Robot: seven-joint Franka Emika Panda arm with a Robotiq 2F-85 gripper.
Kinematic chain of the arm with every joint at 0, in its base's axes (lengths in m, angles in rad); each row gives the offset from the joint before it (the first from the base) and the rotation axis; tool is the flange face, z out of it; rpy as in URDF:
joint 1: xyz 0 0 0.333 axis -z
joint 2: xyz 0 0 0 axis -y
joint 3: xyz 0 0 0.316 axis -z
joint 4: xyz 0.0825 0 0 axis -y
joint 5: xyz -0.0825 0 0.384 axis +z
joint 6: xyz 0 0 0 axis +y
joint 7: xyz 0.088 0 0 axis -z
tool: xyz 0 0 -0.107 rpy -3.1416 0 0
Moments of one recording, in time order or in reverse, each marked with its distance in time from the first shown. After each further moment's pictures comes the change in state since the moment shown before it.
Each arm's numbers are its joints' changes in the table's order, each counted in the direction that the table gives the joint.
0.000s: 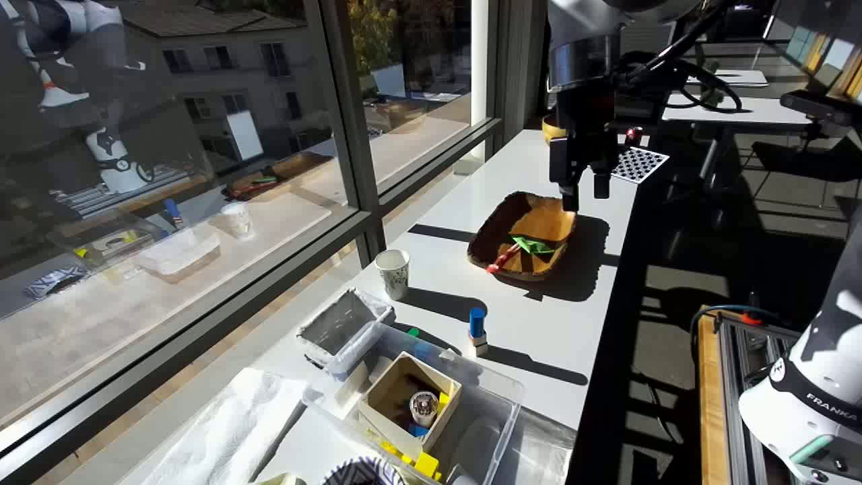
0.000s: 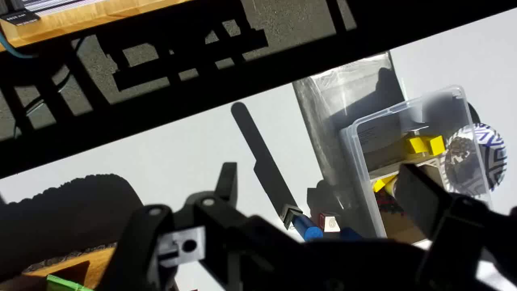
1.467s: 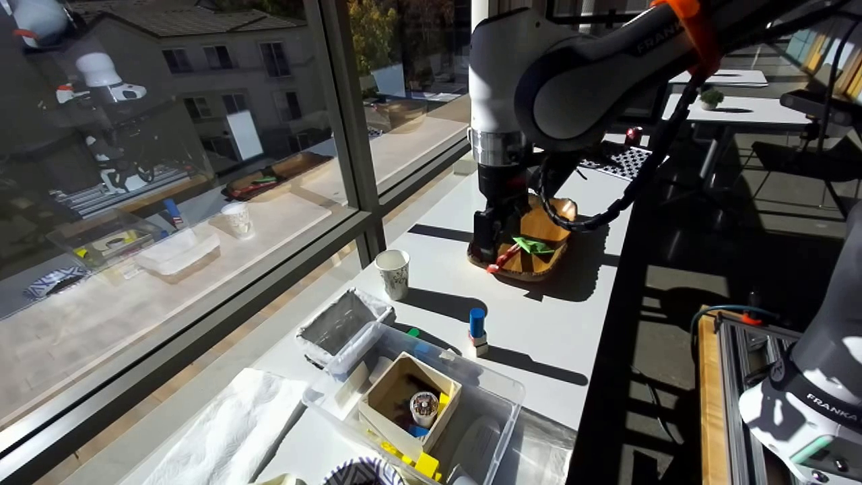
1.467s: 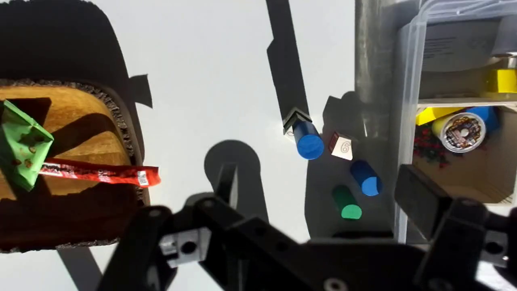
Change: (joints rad) arm -0.045 -0.293 -0.147 0.015 -0.233 -0.492 0.010
